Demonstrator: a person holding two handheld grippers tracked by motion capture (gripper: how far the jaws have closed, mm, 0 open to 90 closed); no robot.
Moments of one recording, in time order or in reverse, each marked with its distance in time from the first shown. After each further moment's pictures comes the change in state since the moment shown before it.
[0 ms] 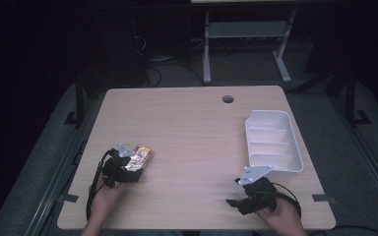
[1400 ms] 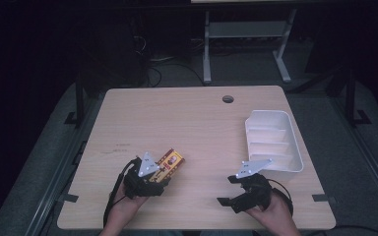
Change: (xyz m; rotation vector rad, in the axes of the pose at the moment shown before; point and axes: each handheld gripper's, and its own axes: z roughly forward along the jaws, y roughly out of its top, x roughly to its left) left arm -0.082 0.017 -0.028 -0.221 -0.185 0.204; right arm 0.003 0.020 -0.003 -0.106 0.125 0.130
